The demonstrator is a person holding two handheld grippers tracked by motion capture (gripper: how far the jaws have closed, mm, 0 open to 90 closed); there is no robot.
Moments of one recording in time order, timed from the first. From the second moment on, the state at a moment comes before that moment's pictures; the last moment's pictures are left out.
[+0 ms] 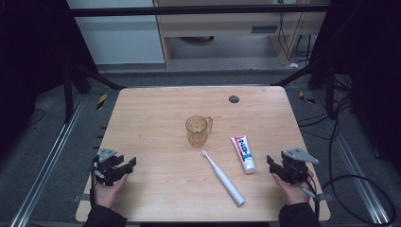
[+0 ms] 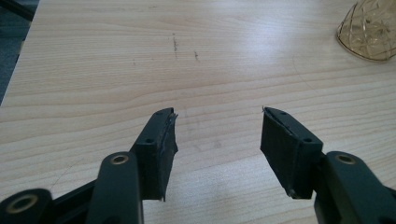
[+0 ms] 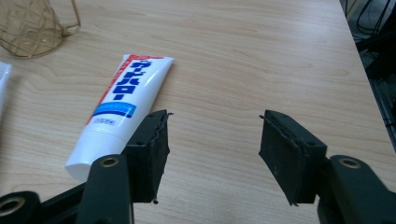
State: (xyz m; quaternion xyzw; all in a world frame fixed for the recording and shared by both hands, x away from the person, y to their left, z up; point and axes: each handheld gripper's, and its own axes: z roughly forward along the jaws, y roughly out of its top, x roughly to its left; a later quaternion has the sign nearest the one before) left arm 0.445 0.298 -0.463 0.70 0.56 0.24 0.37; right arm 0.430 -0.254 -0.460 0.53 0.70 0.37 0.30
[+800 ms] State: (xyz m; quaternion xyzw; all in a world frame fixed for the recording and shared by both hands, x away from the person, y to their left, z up) left arm 0.442 0.287 -0.465 0.72 0.54 0.24 0.36; right arm 0.420 -0.221 -0.437 0.50 0.72 0.40 0.27
